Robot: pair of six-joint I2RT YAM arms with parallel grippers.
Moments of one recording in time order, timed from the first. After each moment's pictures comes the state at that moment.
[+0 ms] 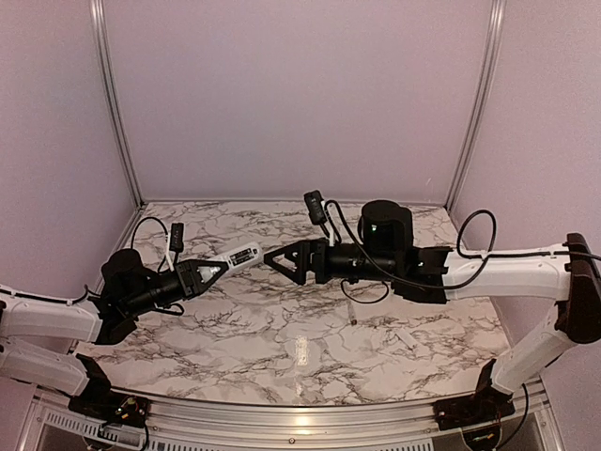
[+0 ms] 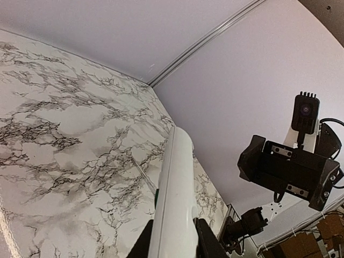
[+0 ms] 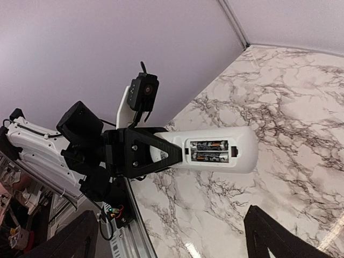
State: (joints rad) left arm -0.65 1.16 0.31 0.83 0.34 -0.86; right arm 0.99 1.49 0.99 0.32 -0.30 0.60
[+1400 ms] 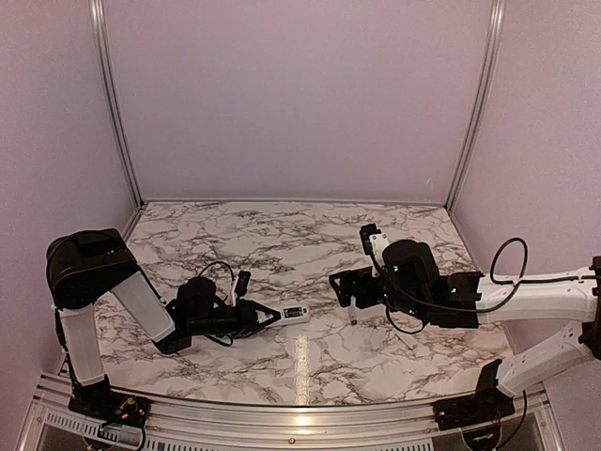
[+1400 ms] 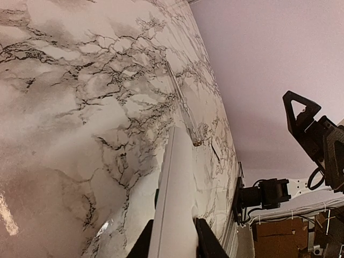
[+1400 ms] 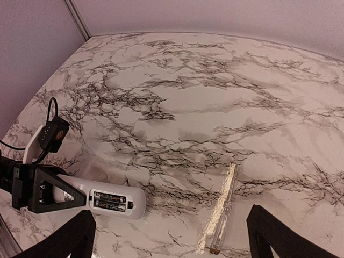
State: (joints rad) left arm -0.84 1.93 0.49 1.15 0.38 -1.06; right arm 0.99 1.25 0.71 0.02 0.36 0.47
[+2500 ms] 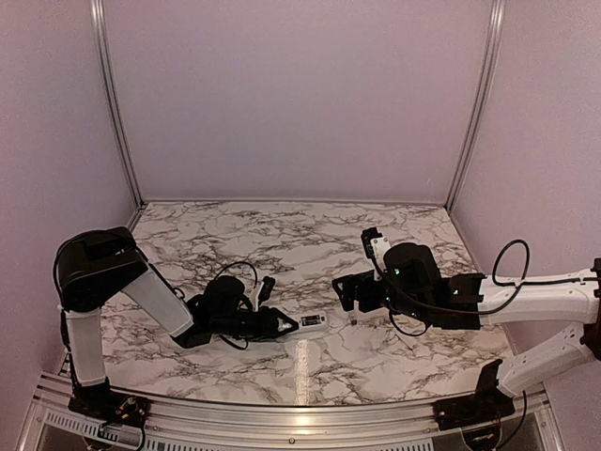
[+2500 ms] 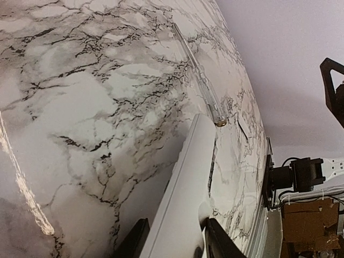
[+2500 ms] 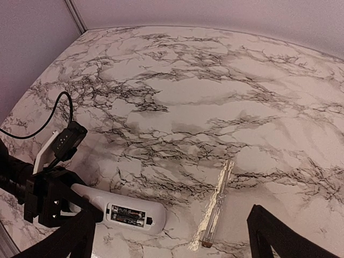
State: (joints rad) left arm -0.91 1.99 0.66 0.87 0.37 -0.92; right arm 0.99 1.23 0.69 -0.01 0.37 0.46
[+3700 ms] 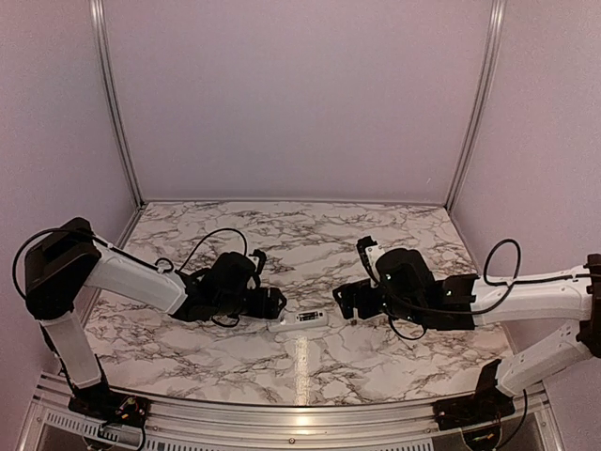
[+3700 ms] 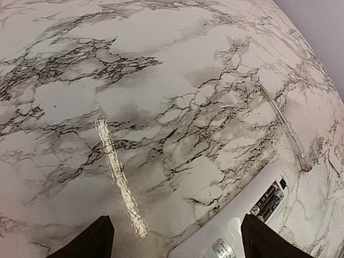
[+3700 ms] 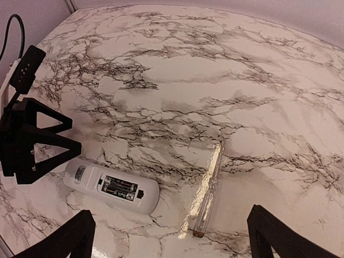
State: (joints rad) left arm -0.91 1.79 0.84 0.25 -0.11 -0.59; right arm 1.00 1.27 0.69 -0.05 0.37 0.45
